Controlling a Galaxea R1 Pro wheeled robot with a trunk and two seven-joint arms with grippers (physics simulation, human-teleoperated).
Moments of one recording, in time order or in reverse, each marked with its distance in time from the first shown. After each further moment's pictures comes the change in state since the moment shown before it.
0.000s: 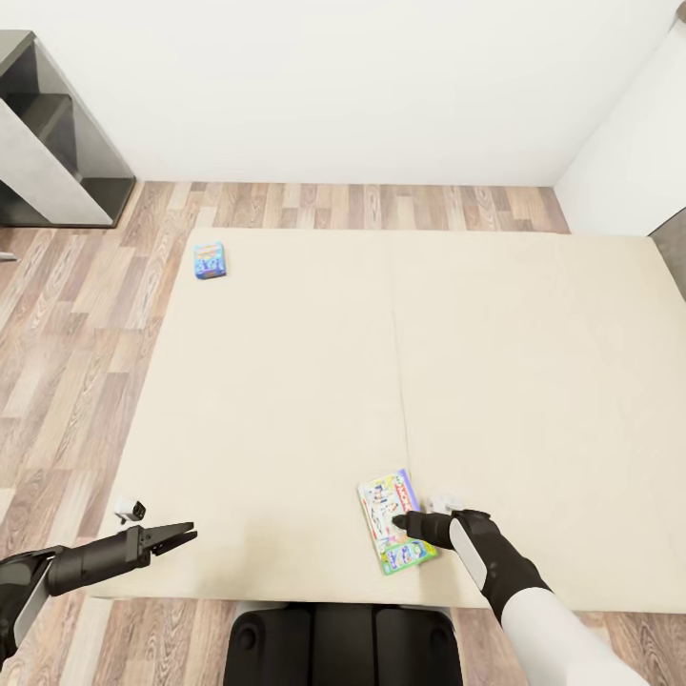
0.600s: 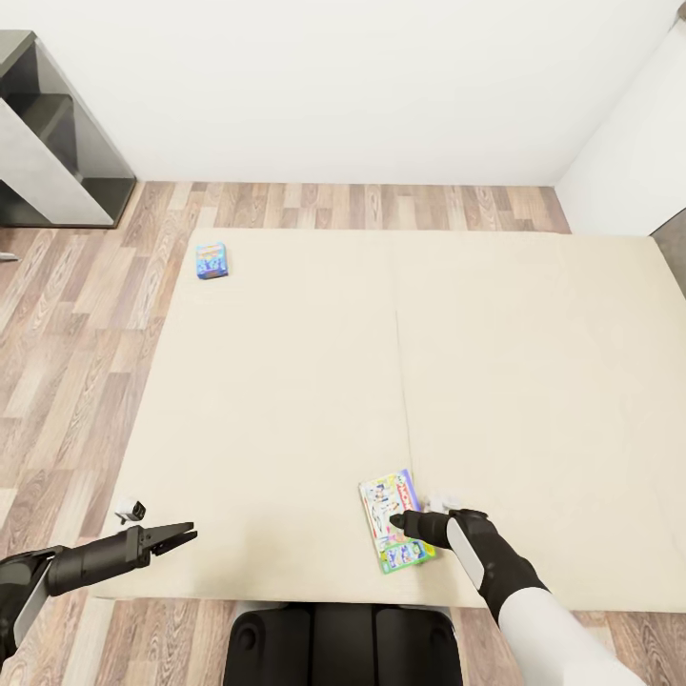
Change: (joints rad) left arm 0.000 0.000 0.000 0.000 0.000 0.000 0.000; right arm 0.000 0.009 0.000 -0.004 0.002 -0.002 0.000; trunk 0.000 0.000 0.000
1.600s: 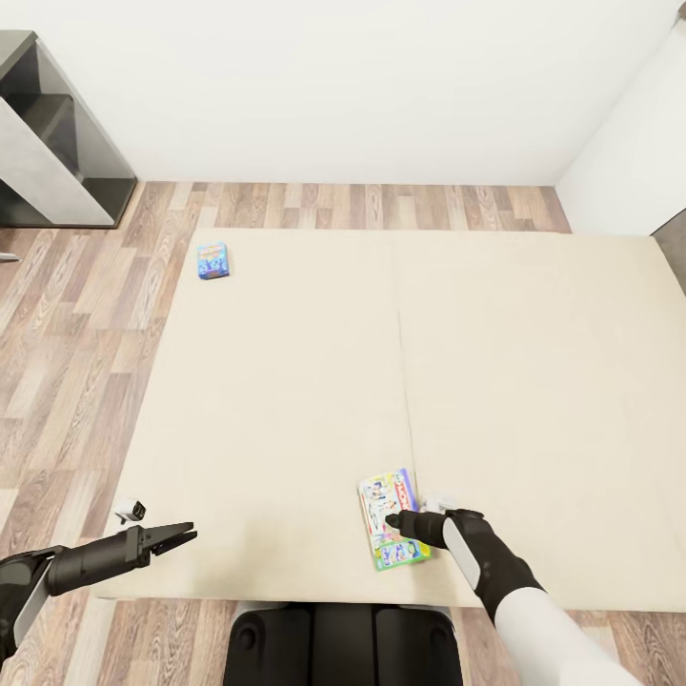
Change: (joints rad) left arm 0.000 0.000 0.000 0.000 0.001 0.000 0.000; right arm 0.000 0.013 0.001 0.000 0.000 -0.002 0.000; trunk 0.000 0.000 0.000
